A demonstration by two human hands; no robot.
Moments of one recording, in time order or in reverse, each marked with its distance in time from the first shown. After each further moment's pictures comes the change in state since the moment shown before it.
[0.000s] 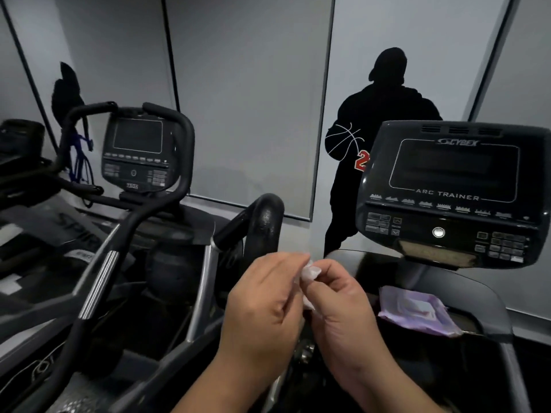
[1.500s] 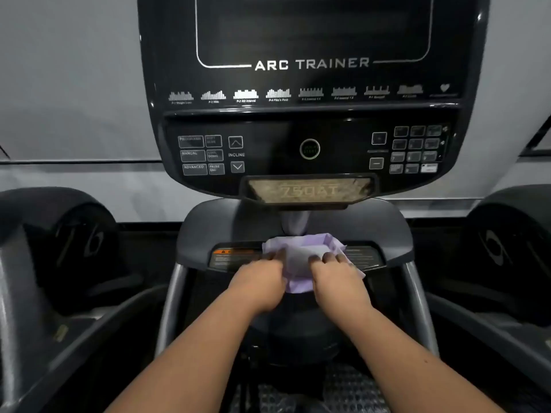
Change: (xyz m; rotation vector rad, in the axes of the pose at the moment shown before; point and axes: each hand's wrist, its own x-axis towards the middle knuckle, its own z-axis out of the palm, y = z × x) left_hand -0.043 -0.145 0.453 0.429 -1.389 -0.246; right_hand 0.129 0.097 -0.458 -2.123 0.186 0.253
